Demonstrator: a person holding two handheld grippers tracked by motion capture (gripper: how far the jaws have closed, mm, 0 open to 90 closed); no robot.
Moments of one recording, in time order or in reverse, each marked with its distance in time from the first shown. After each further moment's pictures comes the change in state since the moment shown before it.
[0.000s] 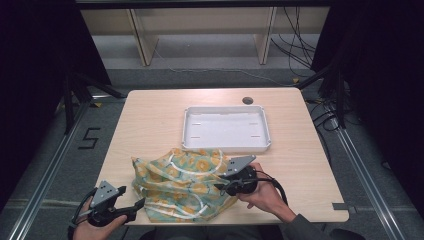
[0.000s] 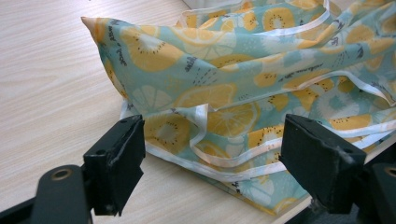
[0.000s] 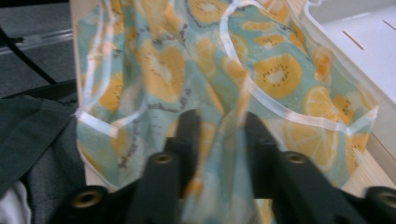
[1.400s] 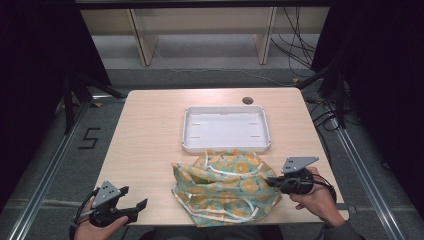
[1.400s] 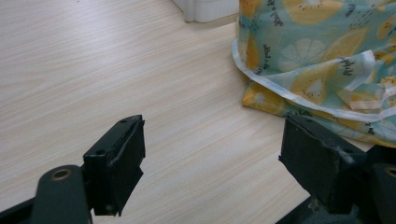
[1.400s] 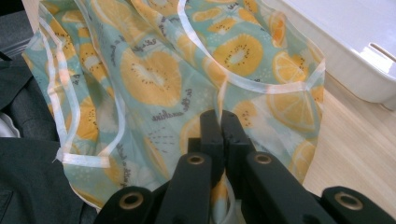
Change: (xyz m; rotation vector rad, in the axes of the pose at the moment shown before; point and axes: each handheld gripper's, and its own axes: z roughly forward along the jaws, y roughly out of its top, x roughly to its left) left arm -0.003 0.000 0.001 0.007 -0.034 0.015; right arm -0.037 -0.087 -0.100 0.016 -0.126 0.183
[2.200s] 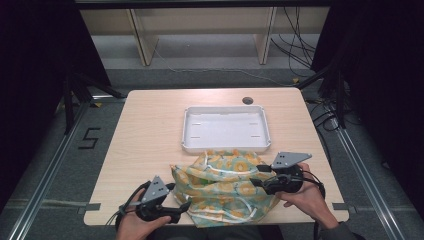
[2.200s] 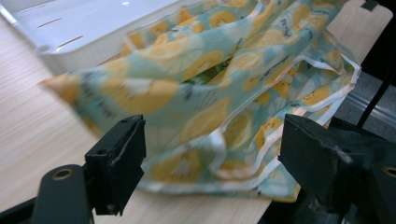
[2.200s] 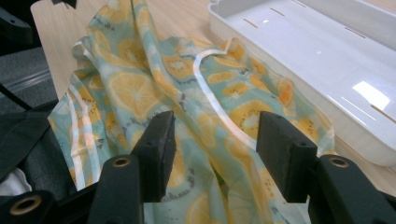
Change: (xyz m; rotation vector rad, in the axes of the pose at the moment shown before) left arm -0.089 0.045 0.061 -0.009 -0.241 0.205; right arm 0.020 0.034 0.009 -0.122 -0.001 -0.026
